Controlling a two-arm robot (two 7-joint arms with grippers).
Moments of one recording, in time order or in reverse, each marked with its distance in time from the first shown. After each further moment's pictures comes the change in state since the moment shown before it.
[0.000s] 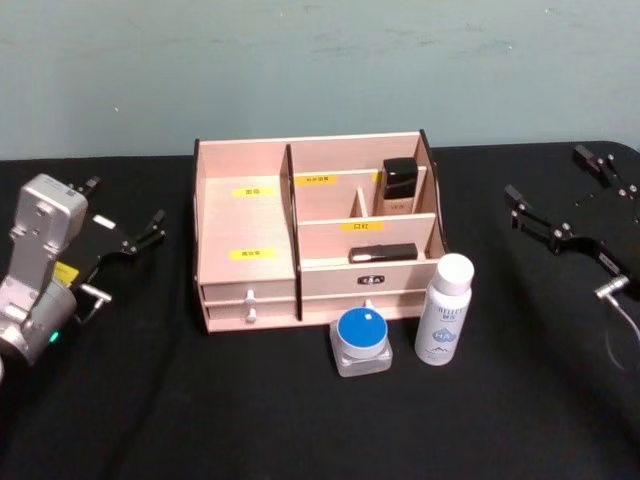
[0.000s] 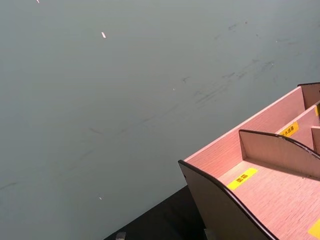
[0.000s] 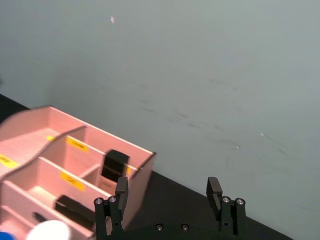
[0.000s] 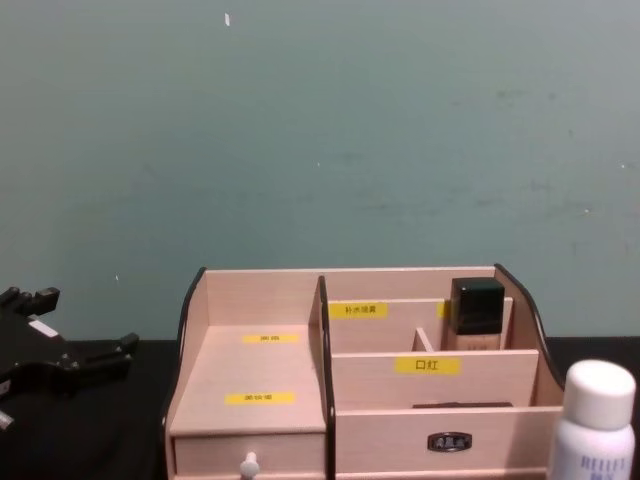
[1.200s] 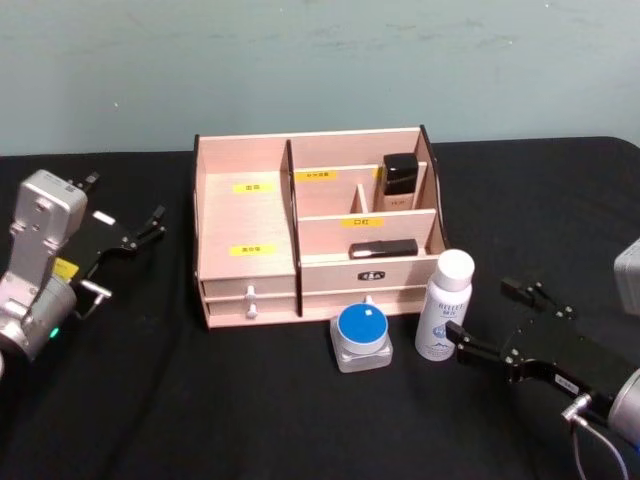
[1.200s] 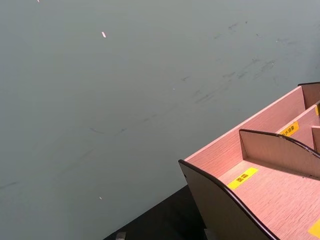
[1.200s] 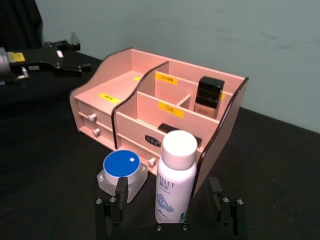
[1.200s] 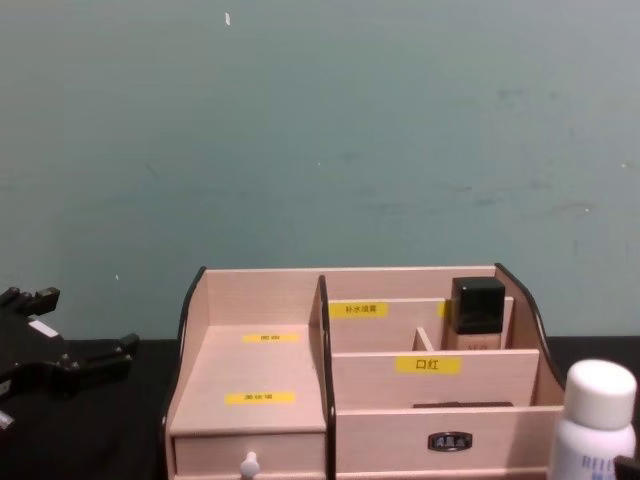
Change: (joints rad) left arm 0.000 0.000 0.000 0.000 0.000 0.000 0.000; right arm -0.215 0.010 0.006 -0.155 0.093 0.206 0.122
